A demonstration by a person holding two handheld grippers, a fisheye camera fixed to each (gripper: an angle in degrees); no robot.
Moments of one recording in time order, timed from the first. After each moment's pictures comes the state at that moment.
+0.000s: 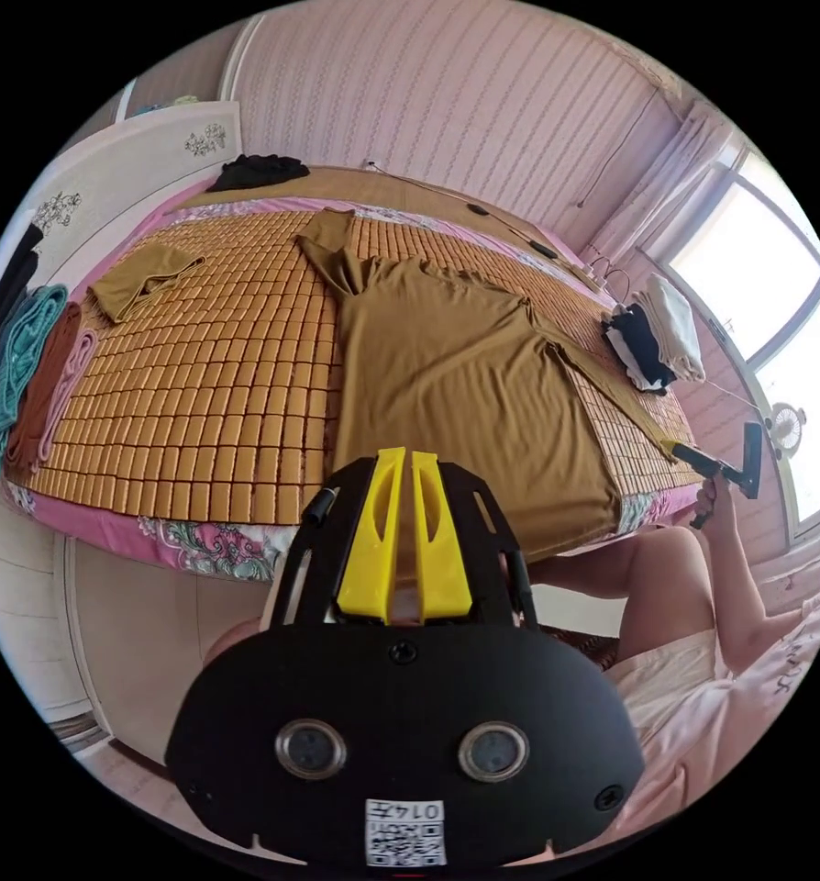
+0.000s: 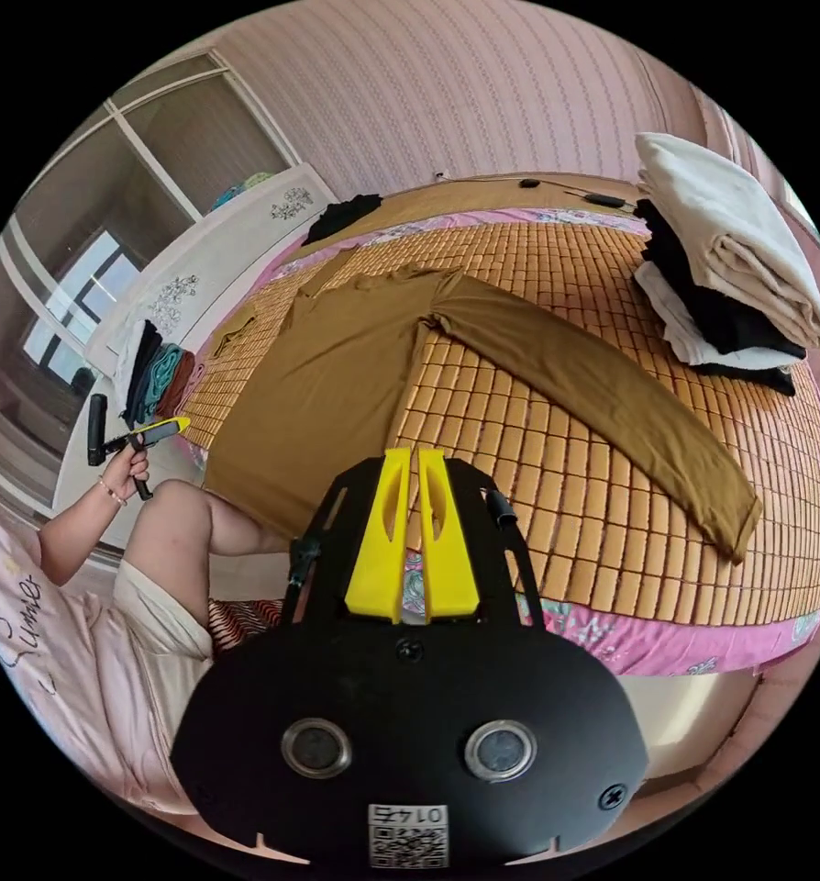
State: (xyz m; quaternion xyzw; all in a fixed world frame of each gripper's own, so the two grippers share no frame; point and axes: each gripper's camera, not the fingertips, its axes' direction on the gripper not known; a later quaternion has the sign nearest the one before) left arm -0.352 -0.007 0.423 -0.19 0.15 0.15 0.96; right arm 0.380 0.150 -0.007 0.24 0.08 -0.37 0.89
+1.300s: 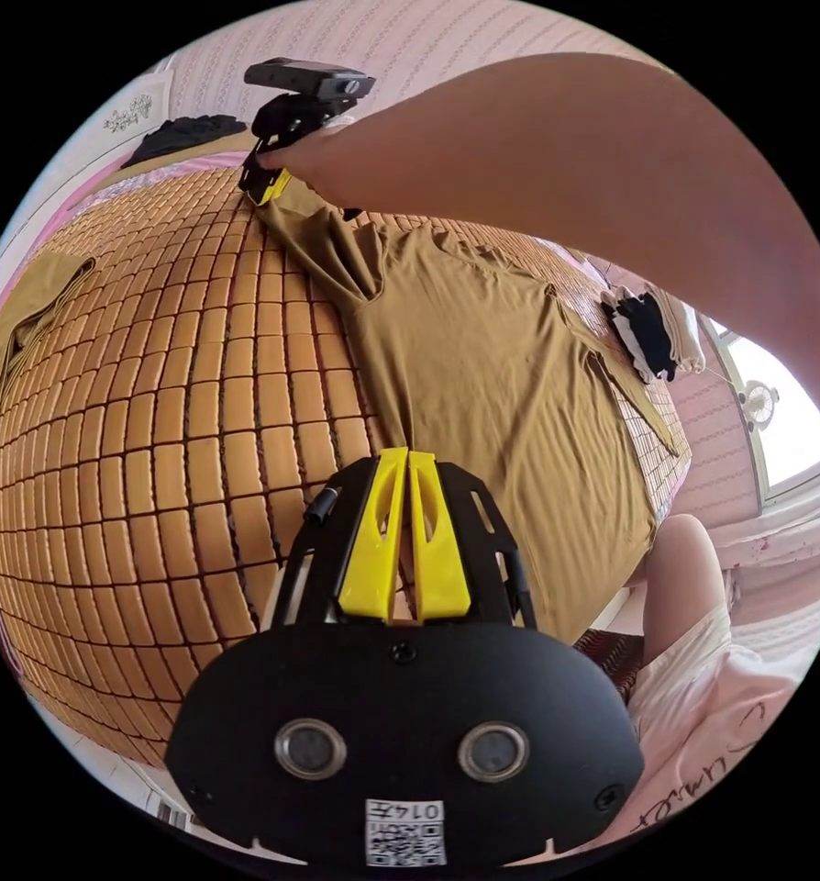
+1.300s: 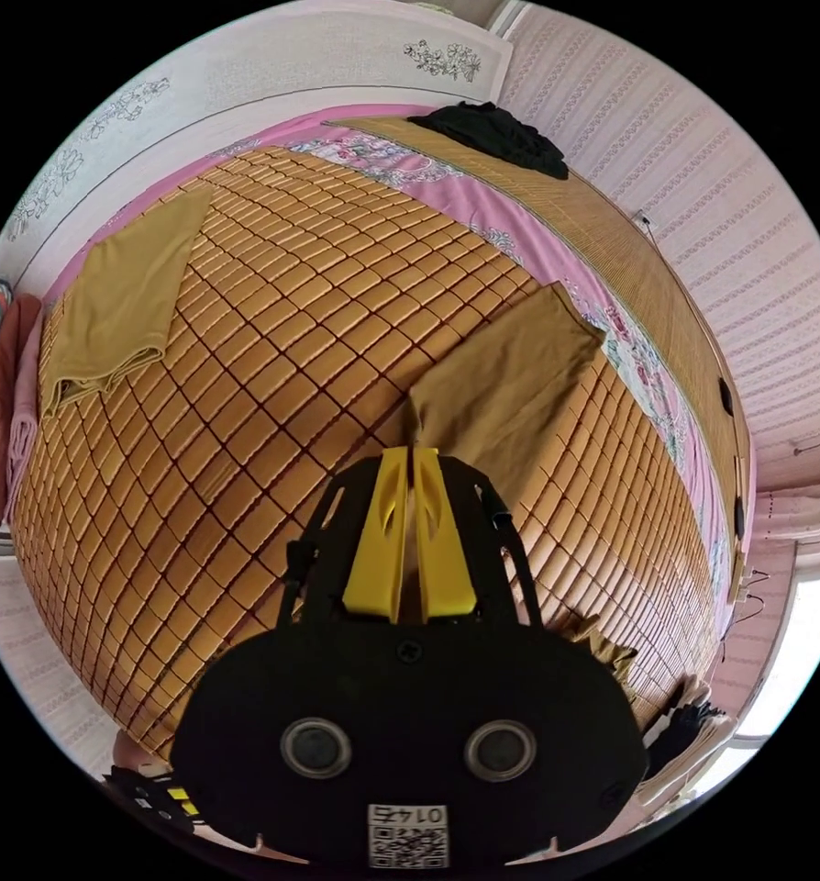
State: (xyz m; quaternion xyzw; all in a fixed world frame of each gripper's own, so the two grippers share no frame) left arm -0.438 -0.155 0.520 -0.27 0.24 0.20 0.91; right arm -0.431 -0.153 0.388 0.14 0.37 -0.50 0.77
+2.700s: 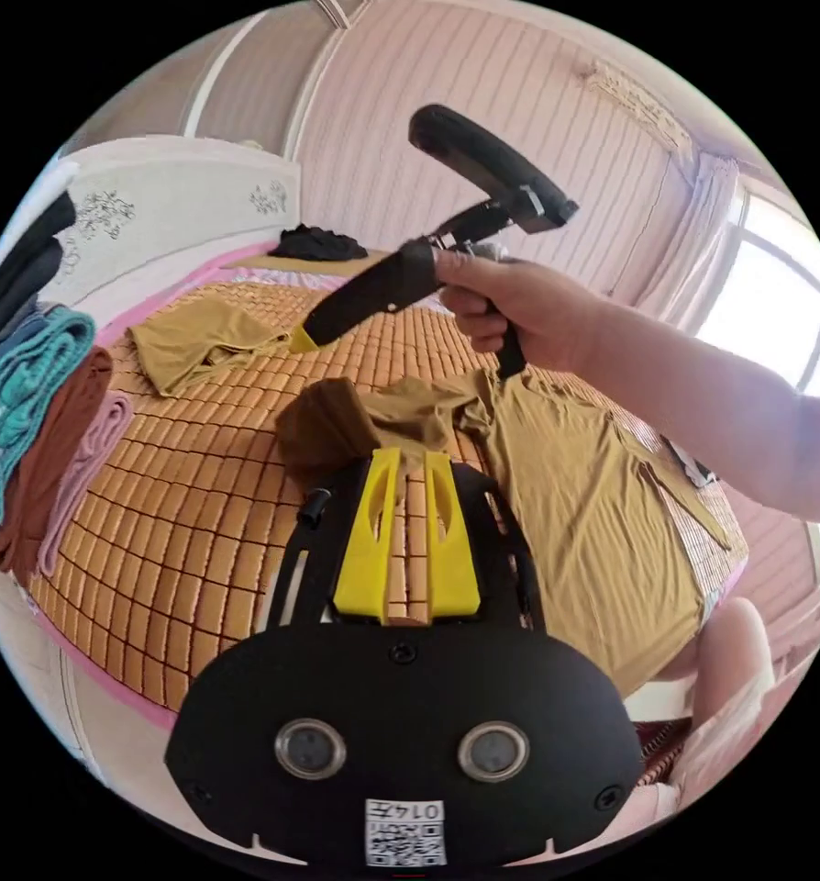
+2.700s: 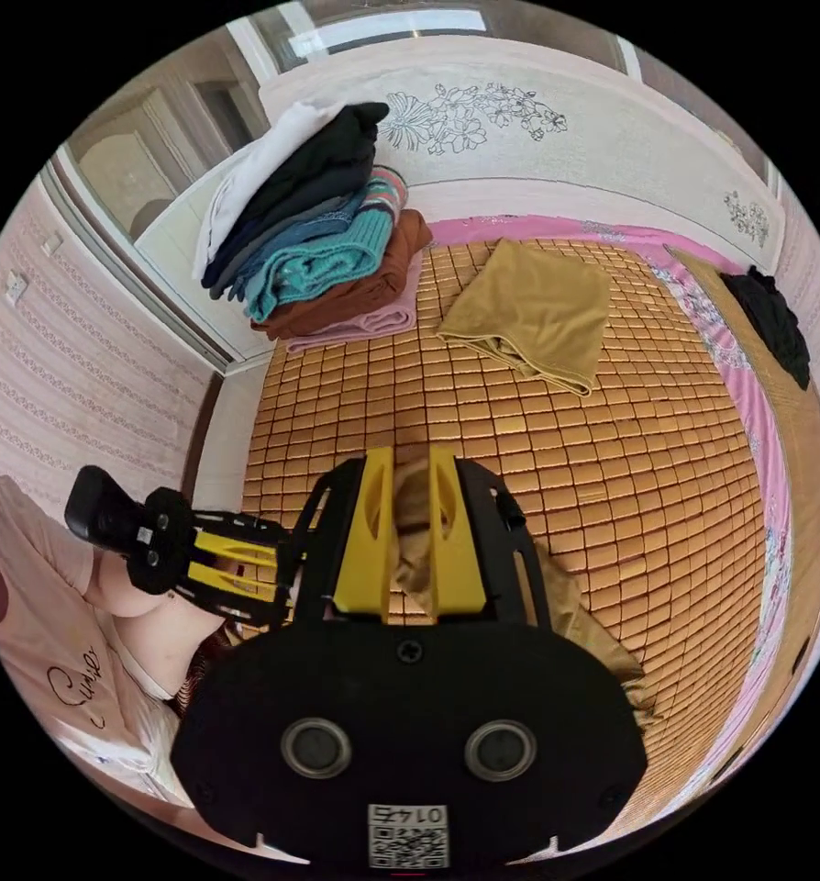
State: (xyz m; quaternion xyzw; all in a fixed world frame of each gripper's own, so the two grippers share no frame) left arm -0.521 -0.190 0.404 -0.07 0.15 0.13 0.98; right arm -0.558 0.008 0.435 -0.05 0.14 -0.75 0.65
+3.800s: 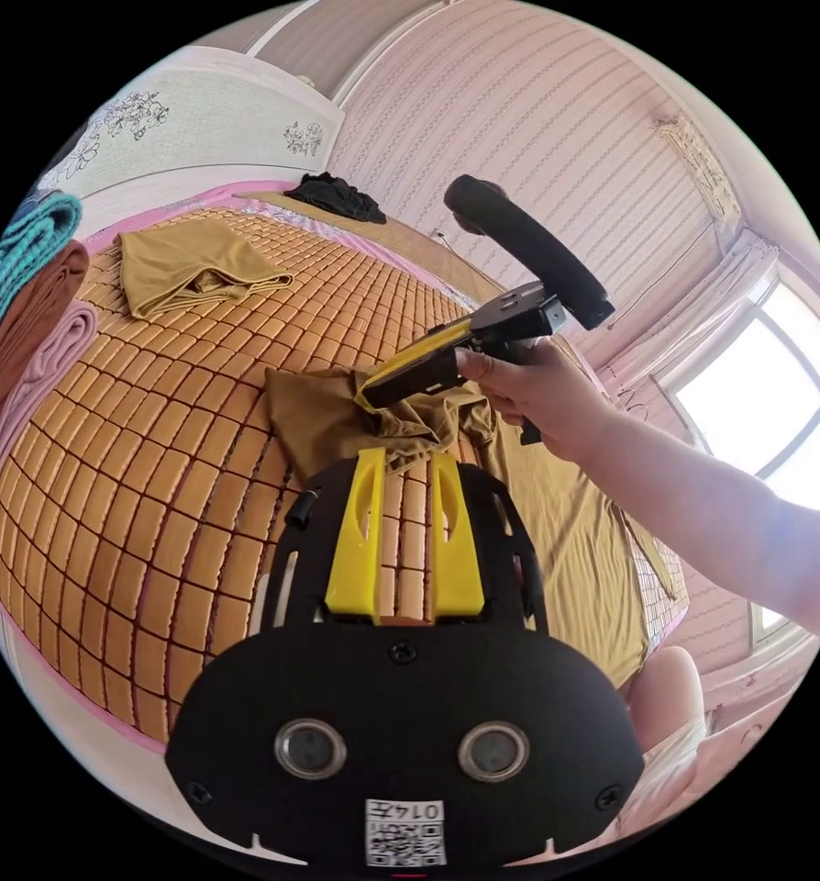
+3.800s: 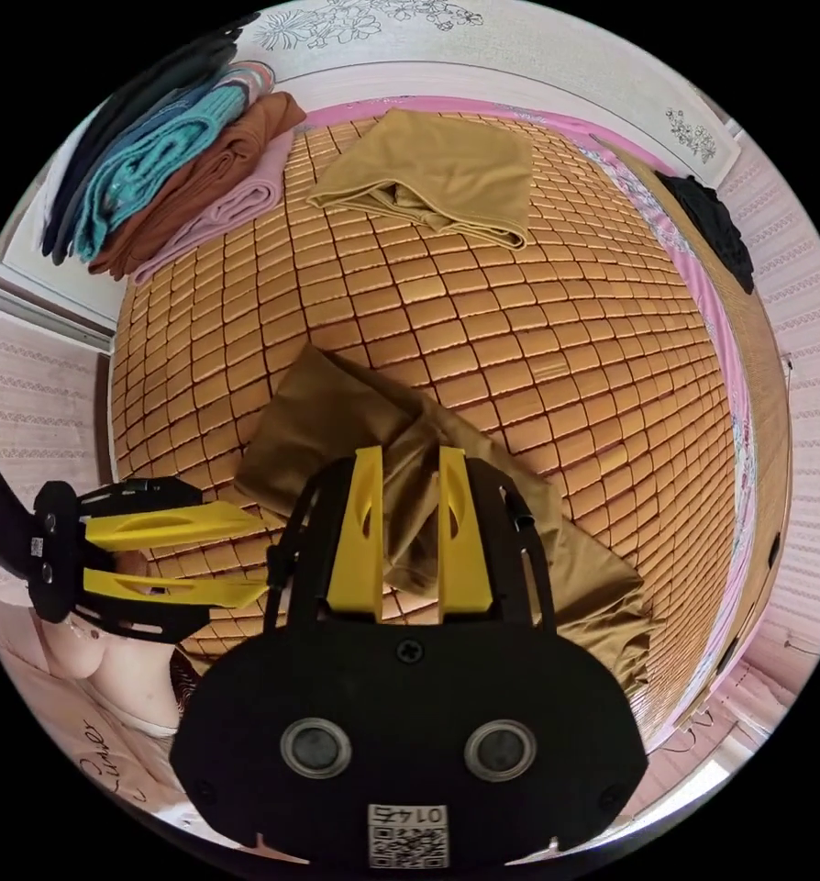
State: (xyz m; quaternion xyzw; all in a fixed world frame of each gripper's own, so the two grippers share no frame) left arm -0.587 -0.193 0.418 -0.10 0.20 0.01 0.97; right arm -0.534 -0.015 0.524 -0.04 0.33 -0.66 0.68
